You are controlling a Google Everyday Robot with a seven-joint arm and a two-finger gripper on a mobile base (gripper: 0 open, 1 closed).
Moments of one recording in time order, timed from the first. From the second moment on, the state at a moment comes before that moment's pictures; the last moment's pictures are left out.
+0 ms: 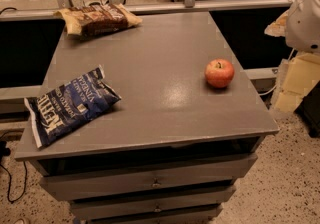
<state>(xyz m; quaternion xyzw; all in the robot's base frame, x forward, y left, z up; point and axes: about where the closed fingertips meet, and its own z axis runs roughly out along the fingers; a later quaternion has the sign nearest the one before) 0.438 -0.216 0.977 -0.60 0.78 -0.04 0.16</state>
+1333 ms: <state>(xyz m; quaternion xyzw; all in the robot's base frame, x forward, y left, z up) 0.534 -0.210 0.891 -0.54 0.81 0.02 0.22</state>
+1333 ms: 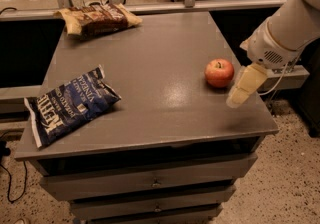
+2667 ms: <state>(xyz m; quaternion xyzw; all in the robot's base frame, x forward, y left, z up) 0.609 -0.215 0.851 -0.40 0.83 0.18 0.33</state>
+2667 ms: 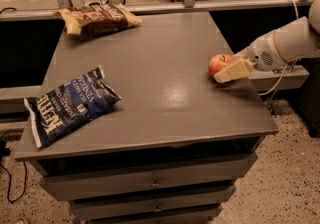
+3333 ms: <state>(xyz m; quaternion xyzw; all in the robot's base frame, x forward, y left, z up) 0.609 -0.211 0.892 -0.37 0.81 0.26 0.38</state>
